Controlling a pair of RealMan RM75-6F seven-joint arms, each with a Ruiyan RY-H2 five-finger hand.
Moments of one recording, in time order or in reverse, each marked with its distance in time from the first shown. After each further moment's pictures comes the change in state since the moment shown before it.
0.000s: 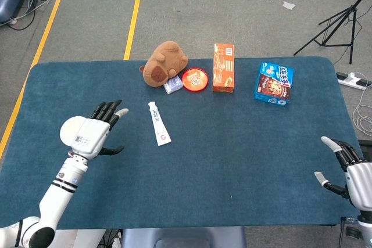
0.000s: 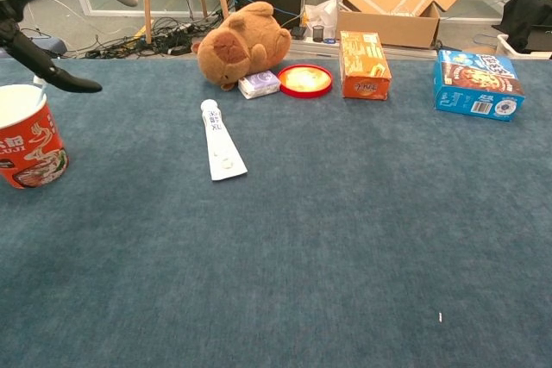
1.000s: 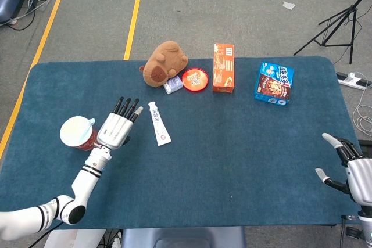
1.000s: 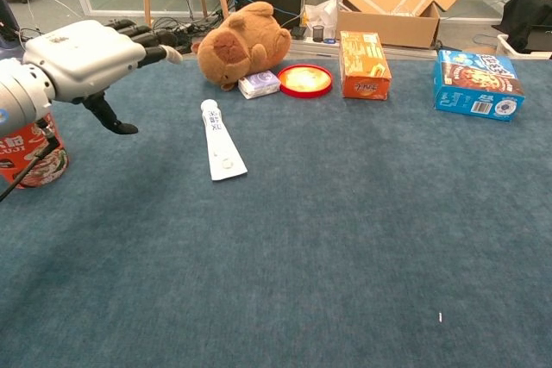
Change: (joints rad) left arm -0.136 -0.343 0.073 0.528 0.061 -0.014 0.262; right arm 0.020 0.007 0.011 0.008 0.041 -0.056 0.030
